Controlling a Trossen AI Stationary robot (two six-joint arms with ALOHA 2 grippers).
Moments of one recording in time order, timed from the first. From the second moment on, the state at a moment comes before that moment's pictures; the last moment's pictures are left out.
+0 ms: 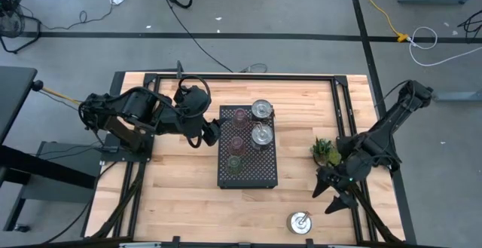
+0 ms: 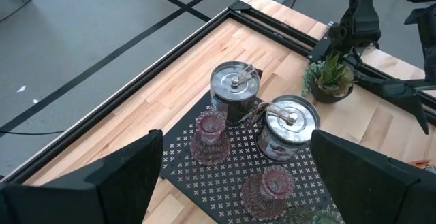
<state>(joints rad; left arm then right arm) -0.28 1.60 2.10 -1.33 -0.70 -0.73 0.81 0.85 0.49 -0.12 -0.06 0.91</state>
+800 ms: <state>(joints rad) -0.28 1.60 2.10 -1.33 -0.70 -0.70 0.89 0.89 0.49 -0.27 0.25 0.76</state>
